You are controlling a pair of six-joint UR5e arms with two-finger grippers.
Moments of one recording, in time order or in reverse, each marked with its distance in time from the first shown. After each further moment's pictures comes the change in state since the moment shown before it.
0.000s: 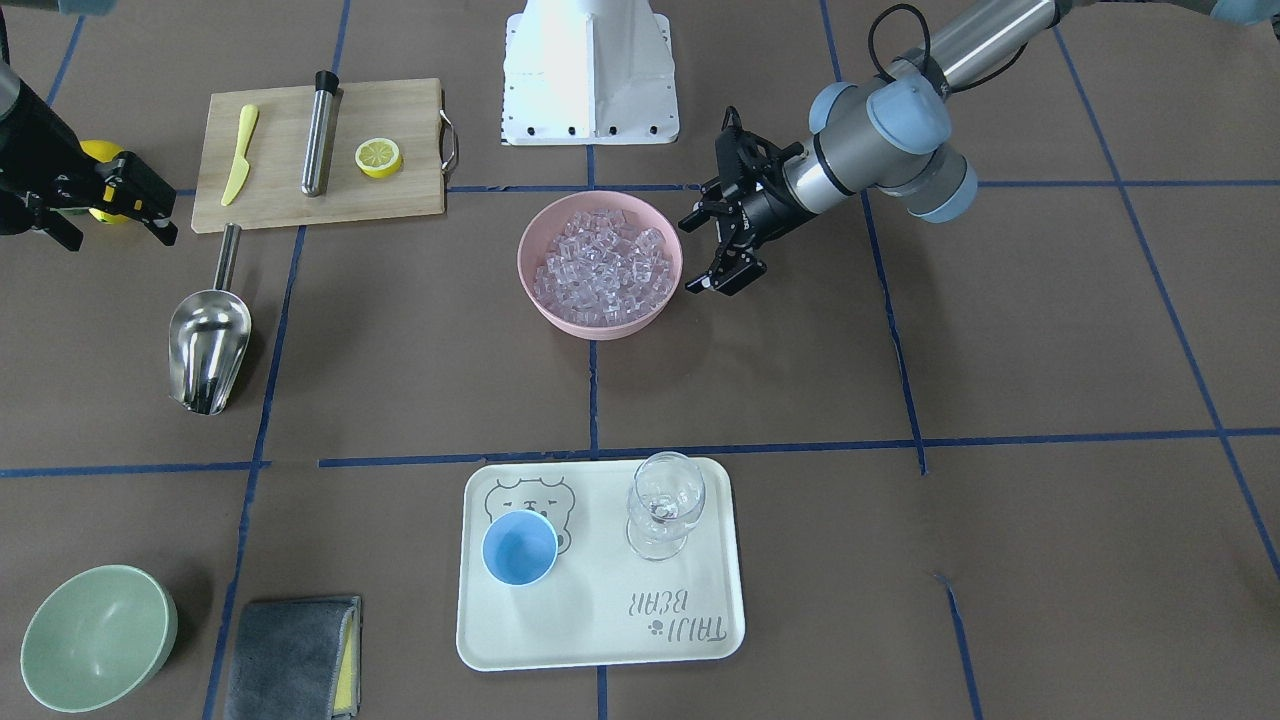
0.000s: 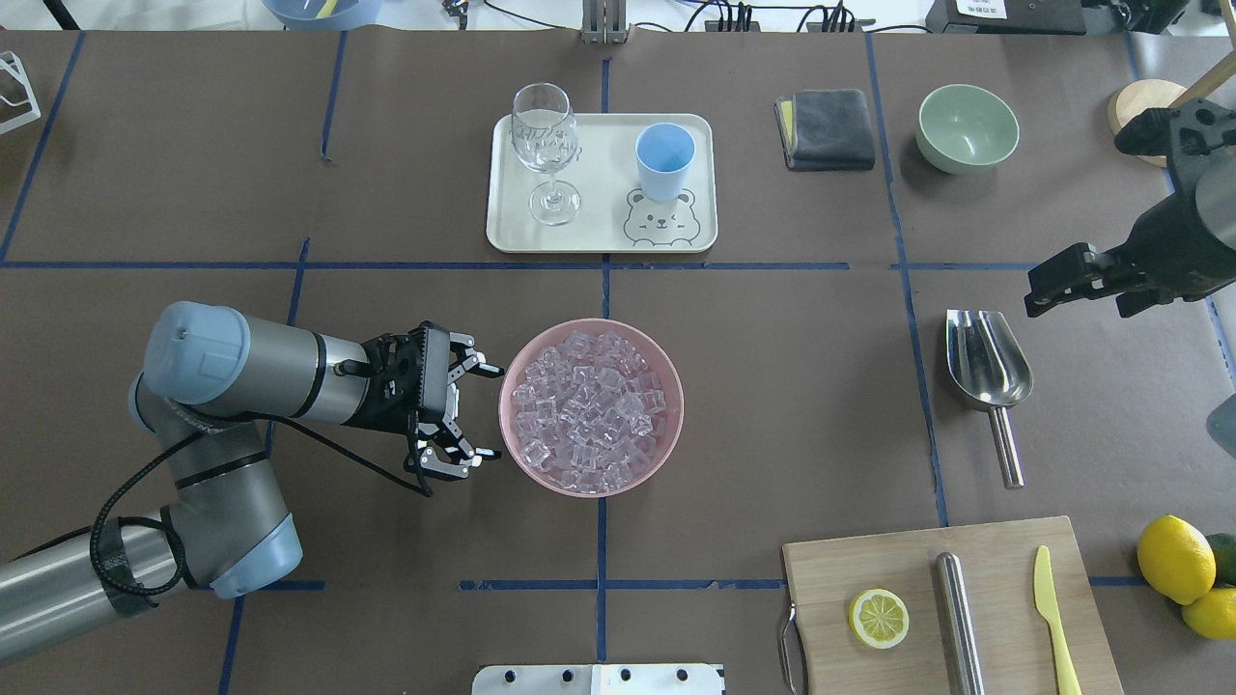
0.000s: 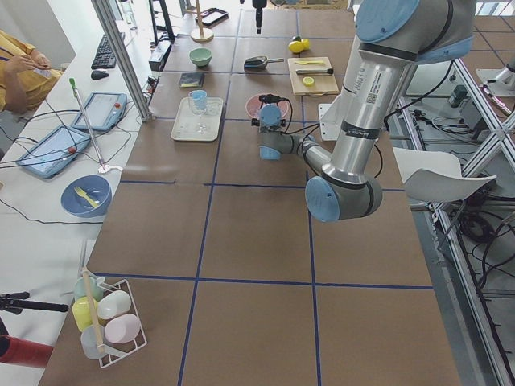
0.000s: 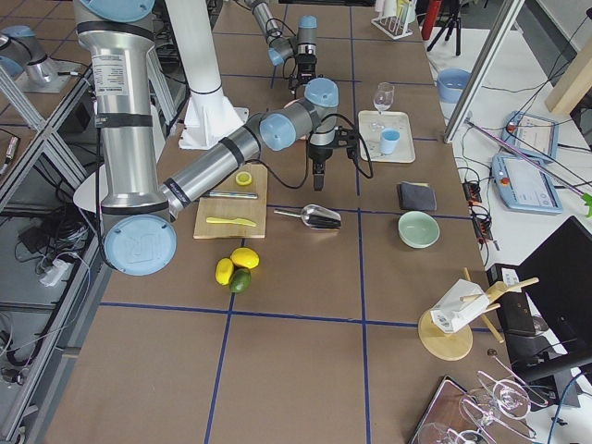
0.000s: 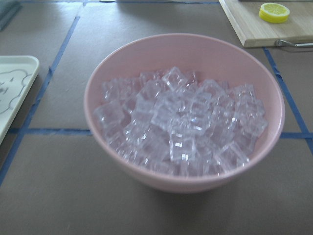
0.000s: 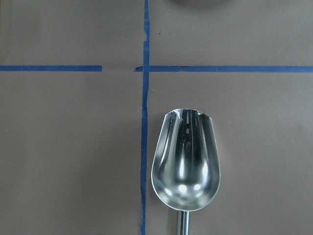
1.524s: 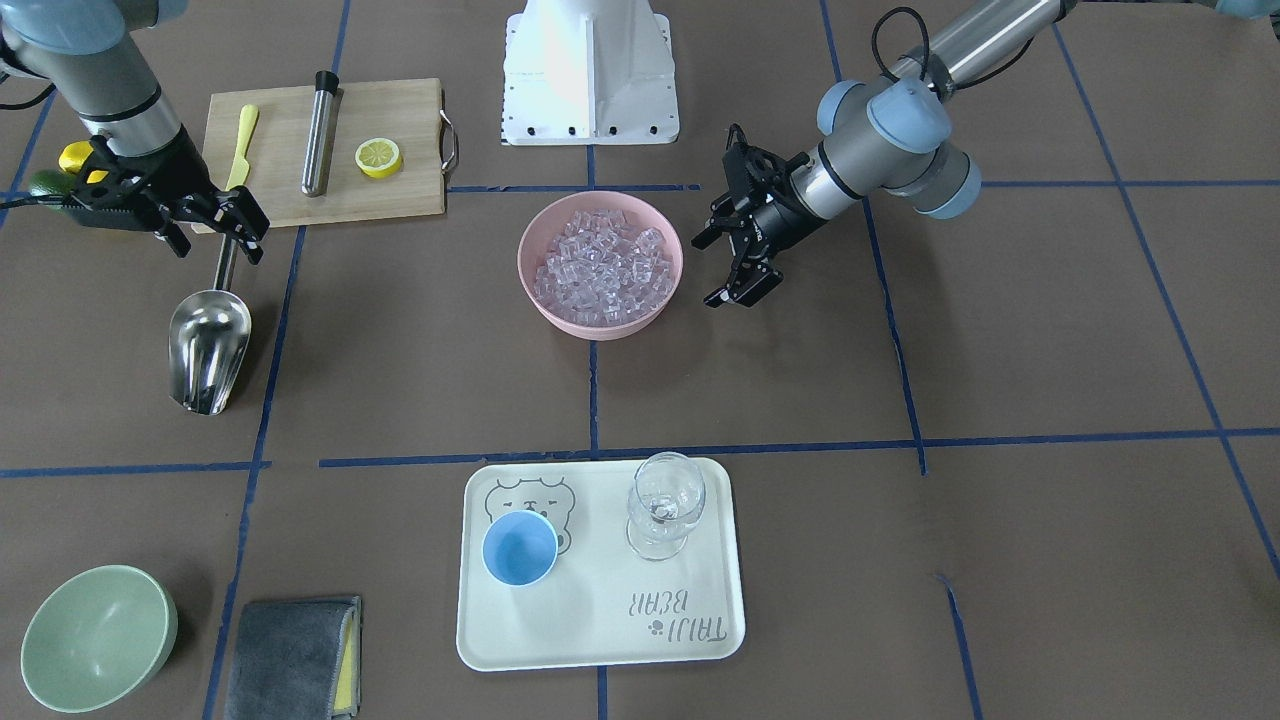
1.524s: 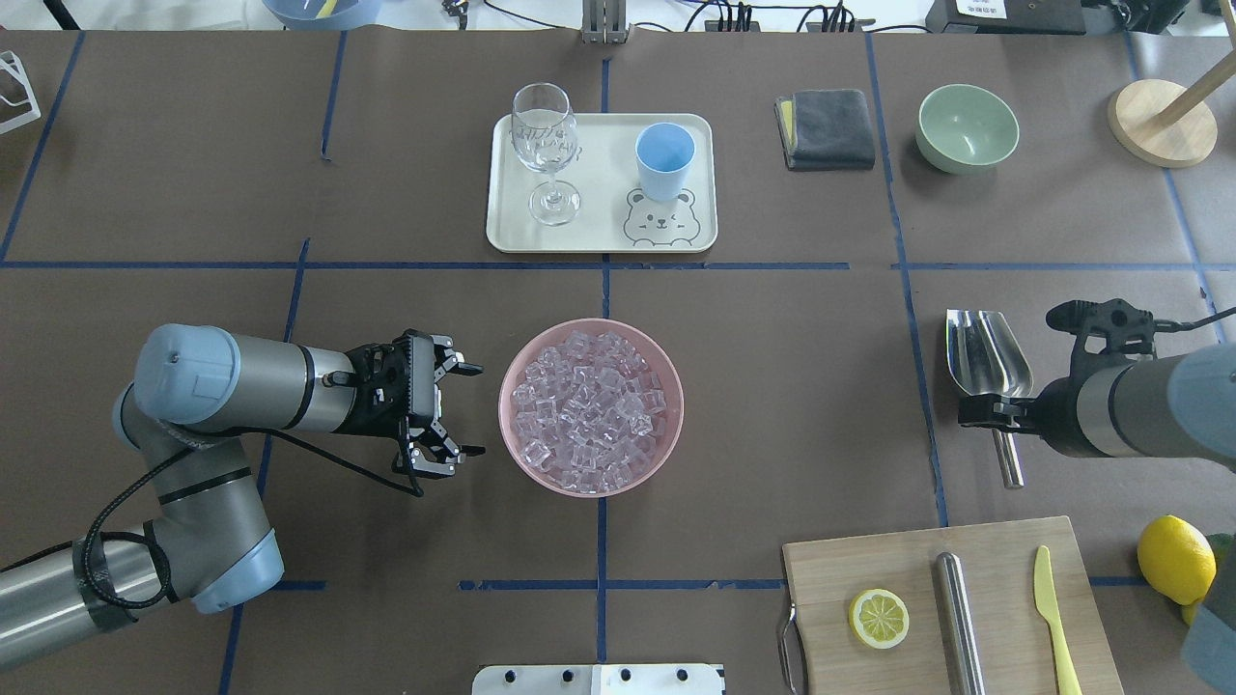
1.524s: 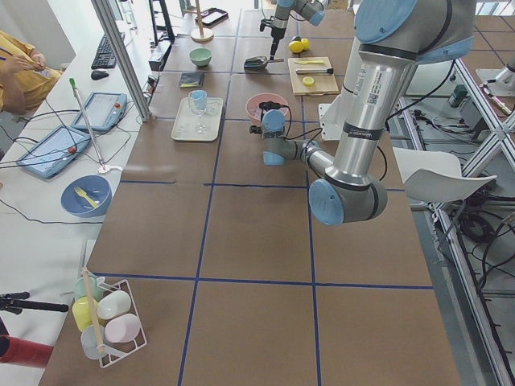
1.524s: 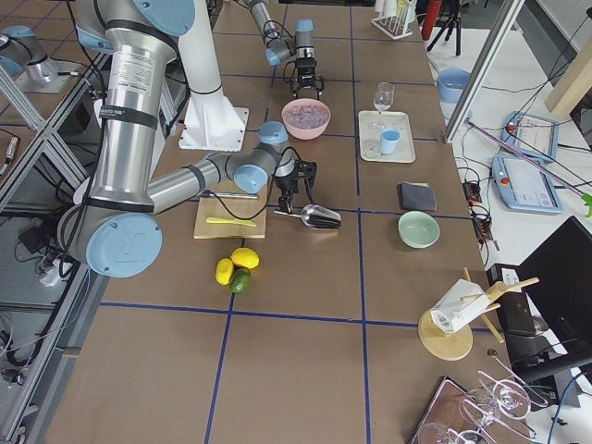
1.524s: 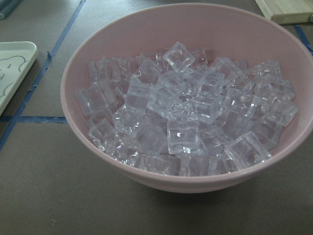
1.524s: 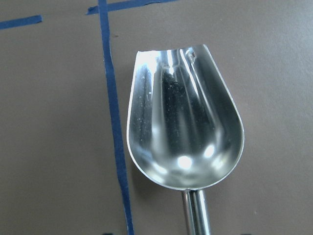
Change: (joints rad) left arm 0.007 0.044 -0.005 0.005 0.058 -0.001; right arm -0.448 -0.256 -0.091 0.560 -0.479 0.597
